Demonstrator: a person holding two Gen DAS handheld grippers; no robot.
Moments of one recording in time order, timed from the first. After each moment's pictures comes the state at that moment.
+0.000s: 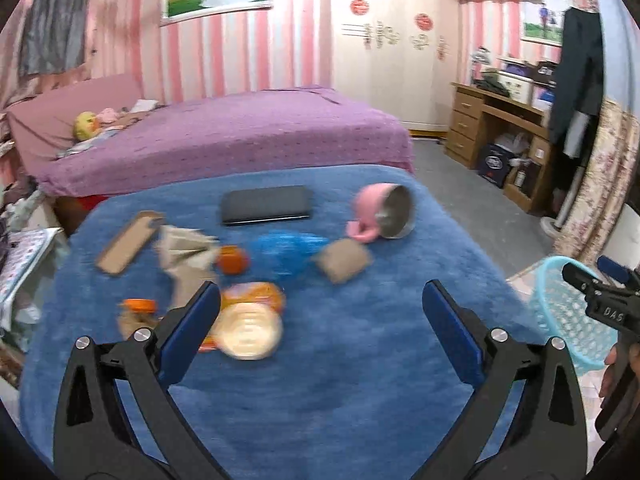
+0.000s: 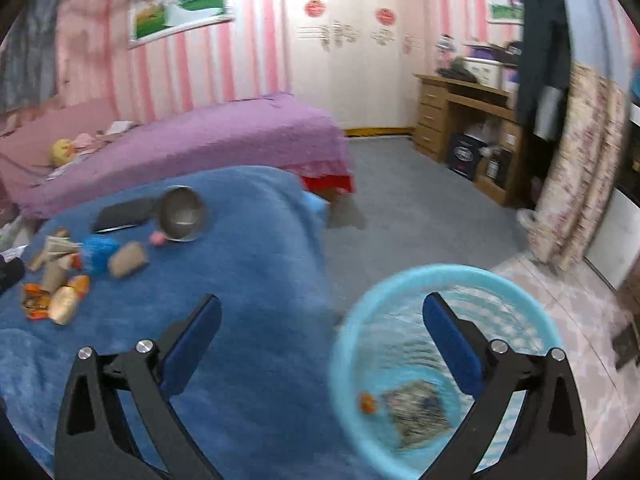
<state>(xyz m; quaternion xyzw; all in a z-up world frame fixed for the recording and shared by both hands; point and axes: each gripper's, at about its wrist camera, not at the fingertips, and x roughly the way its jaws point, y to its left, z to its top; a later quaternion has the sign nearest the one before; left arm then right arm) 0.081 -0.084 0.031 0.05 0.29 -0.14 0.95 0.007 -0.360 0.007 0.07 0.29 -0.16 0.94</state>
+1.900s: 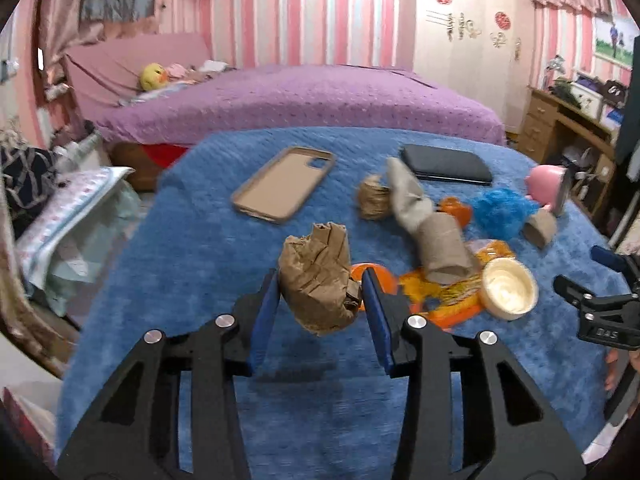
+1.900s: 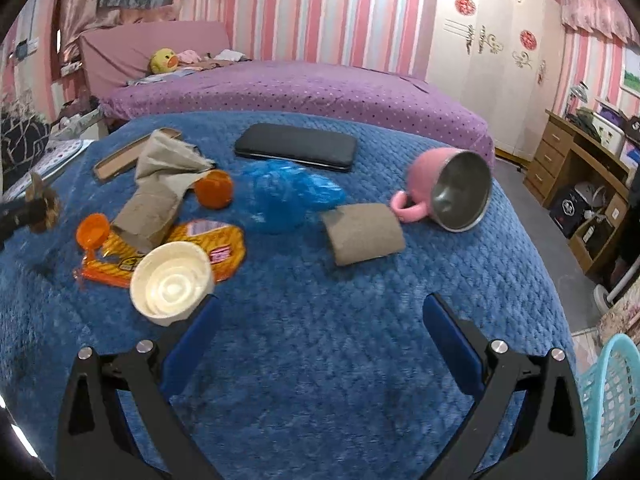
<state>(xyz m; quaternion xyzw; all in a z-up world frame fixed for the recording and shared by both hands) 0.144 0.110 -0.034 0.02 0.33 -0.04 0.94 0.124 -0.155 -0.055 -0.05 0.34 0.00 0.94</state>
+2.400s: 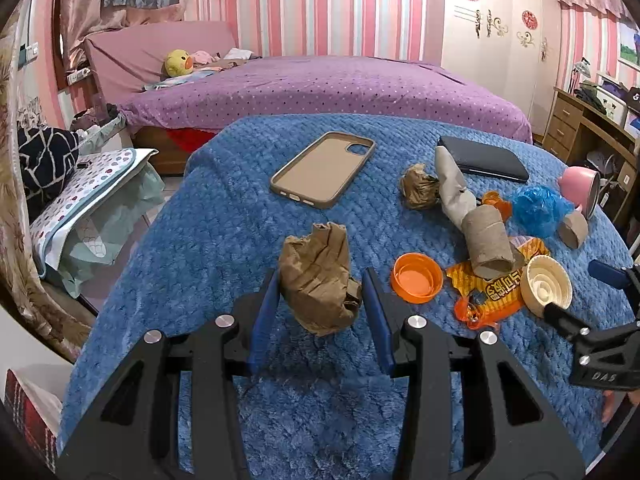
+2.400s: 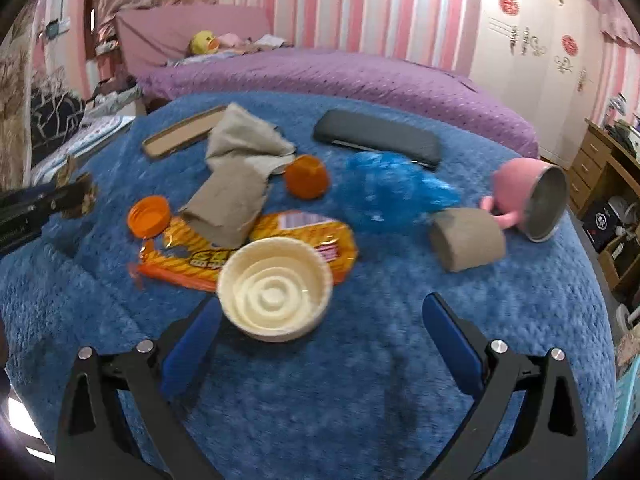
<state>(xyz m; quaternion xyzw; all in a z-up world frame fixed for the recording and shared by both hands) 0.152 0.128 -0.048 0.01 0.34 0.00 0.94 0.141 -0.092 -0.069 -0.06 0.37 0.07 0.92</state>
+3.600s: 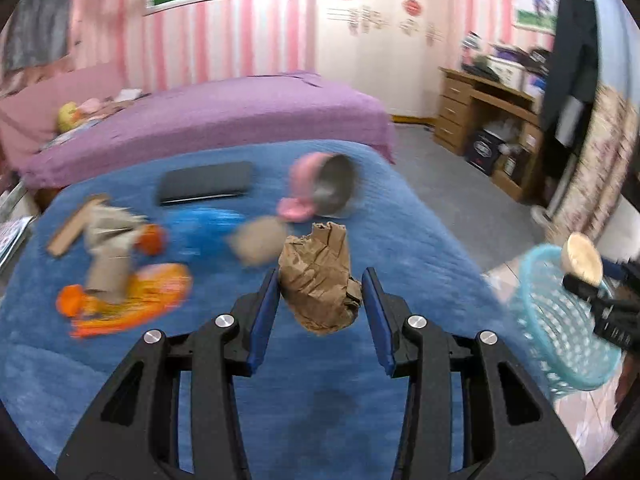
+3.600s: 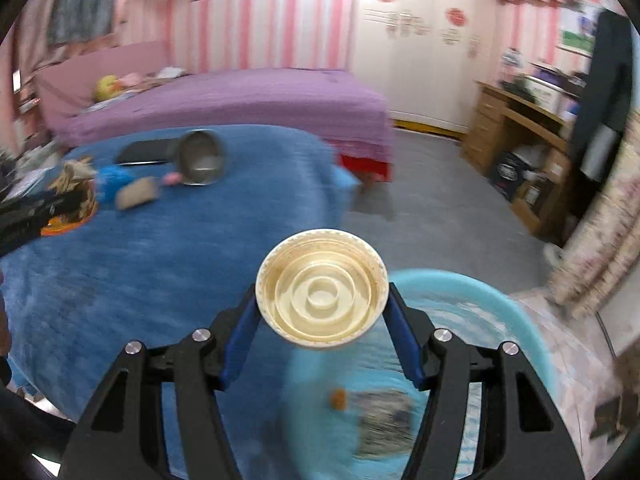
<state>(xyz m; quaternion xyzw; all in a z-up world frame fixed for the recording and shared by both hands) 0.072 -0.210 -0.012 0.05 0.31 -0.18 0.93 -0.026 -0.451 -0.018 0.01 0.34 -0.12 0.93</state>
